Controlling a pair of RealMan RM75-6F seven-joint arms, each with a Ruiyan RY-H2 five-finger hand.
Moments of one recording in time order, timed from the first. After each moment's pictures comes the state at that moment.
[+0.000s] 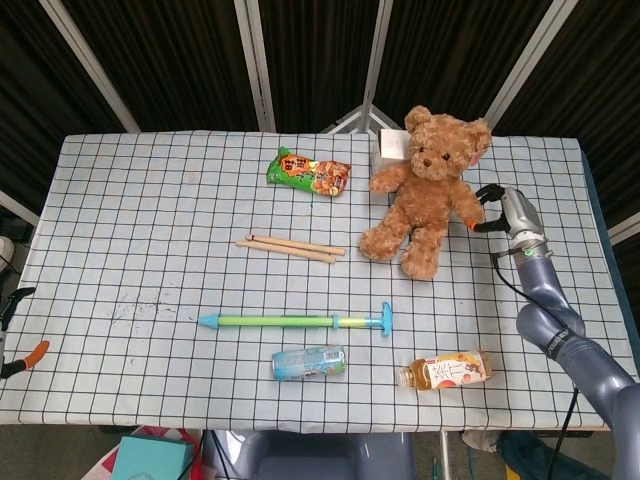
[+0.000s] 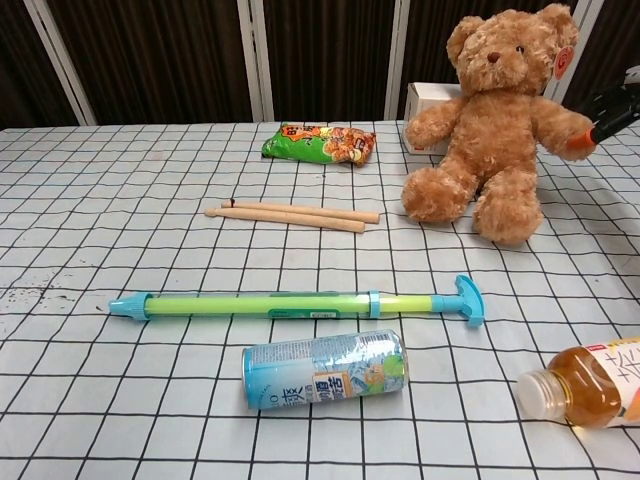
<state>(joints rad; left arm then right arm) -0.05 -1.08 -0.08 -1.71 1.40 1.51 0.11 0.81 -1.54 0.40 -0.71 -0.94 0.44 0.42</state>
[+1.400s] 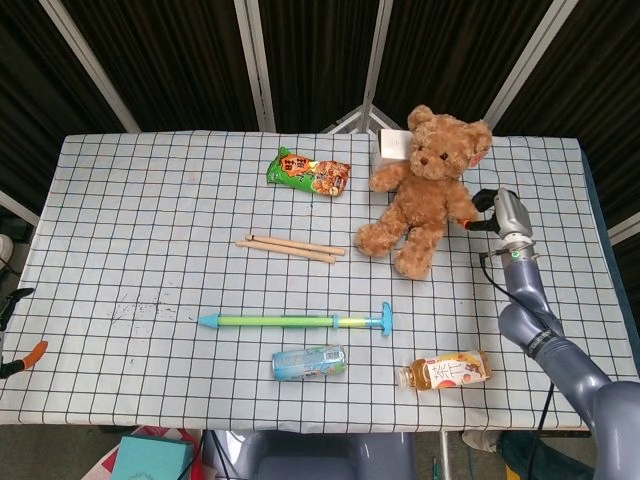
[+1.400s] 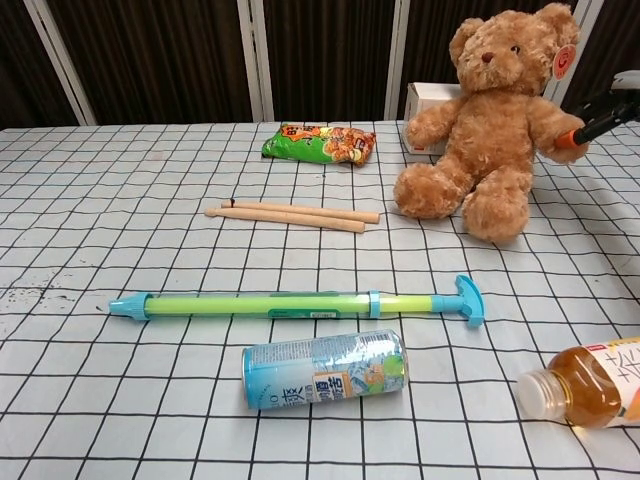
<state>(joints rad) -0.05 -1.08 -0.08 -1.71 1.39 1.51 0.13 0.82 -1.61 0.44 -0.68 -0.85 0.51 0.31</state>
